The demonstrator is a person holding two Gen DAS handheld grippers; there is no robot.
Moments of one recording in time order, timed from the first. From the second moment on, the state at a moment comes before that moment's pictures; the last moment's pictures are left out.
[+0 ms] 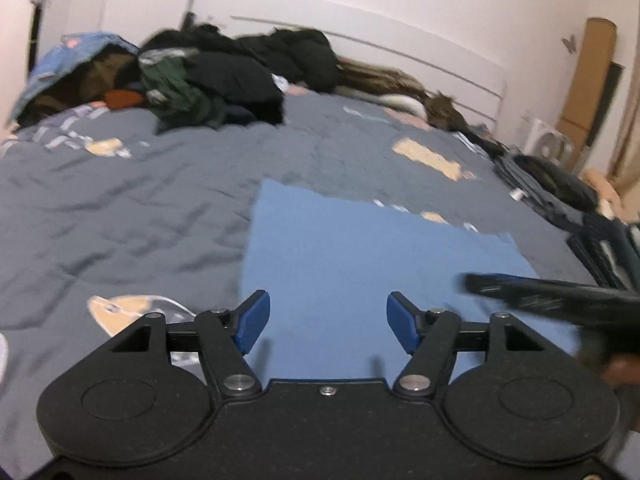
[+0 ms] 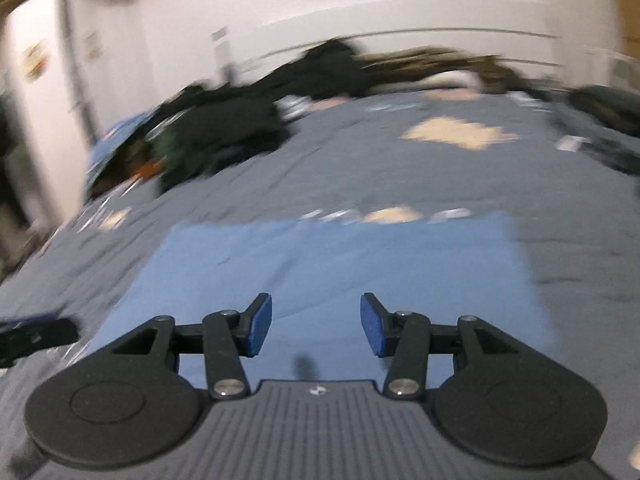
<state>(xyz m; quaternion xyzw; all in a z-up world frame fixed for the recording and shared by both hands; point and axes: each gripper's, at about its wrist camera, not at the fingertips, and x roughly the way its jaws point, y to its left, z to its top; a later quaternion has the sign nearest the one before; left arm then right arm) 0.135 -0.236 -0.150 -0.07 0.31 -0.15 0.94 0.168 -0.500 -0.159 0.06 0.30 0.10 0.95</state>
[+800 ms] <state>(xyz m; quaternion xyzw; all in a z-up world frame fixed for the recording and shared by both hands) 0.145 -0.241 -0.146 -0.07 0.32 -0.20 0.92 0.201 -0.532 -0.162 0.11 0.35 0.04 0.93</state>
